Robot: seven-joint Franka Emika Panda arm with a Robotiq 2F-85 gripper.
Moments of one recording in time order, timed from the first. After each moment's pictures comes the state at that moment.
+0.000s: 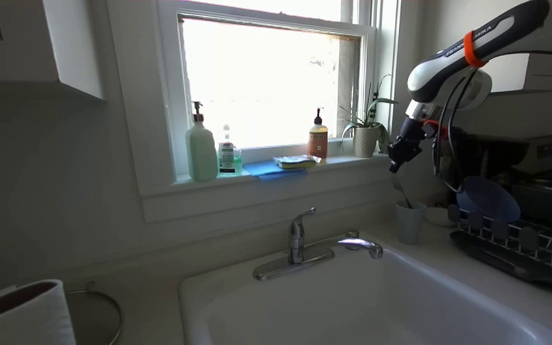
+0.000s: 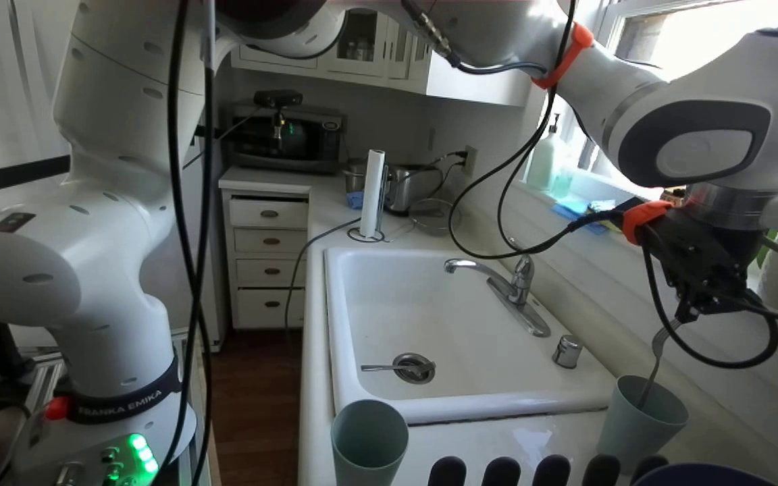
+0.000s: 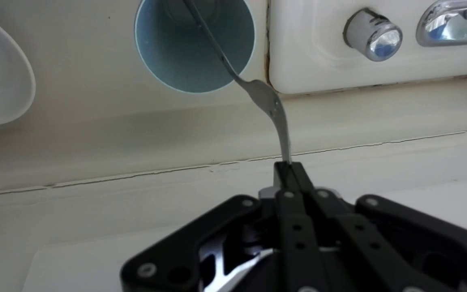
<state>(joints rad) -0.39 0.41 -0.14 -1.57 0.30 2.30 -0.27</state>
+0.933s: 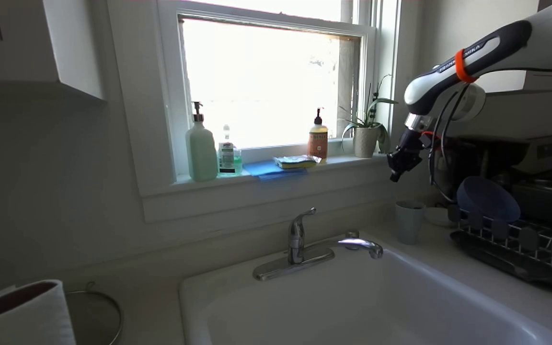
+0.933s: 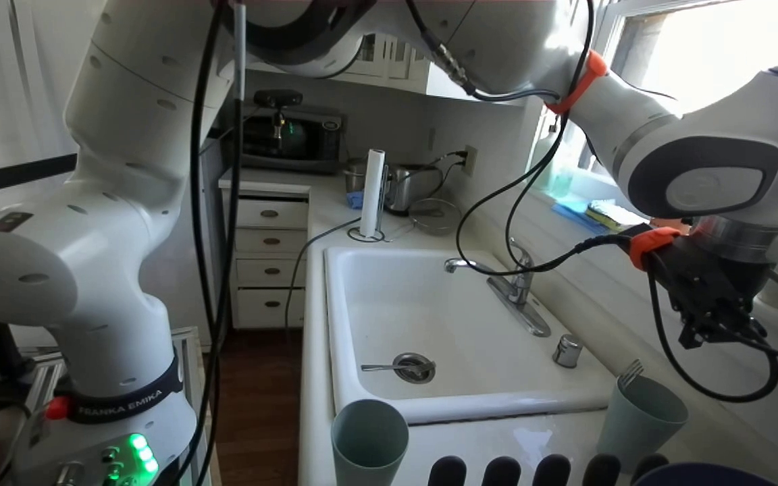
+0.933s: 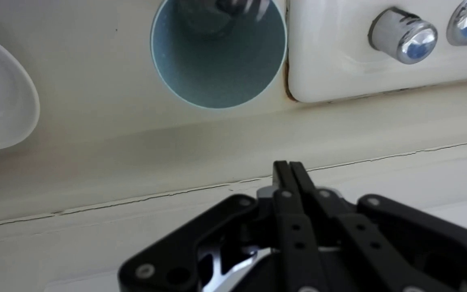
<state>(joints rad) -0.41 0.48 -0.14 -1.53 0.31 2.31 -0.25</state>
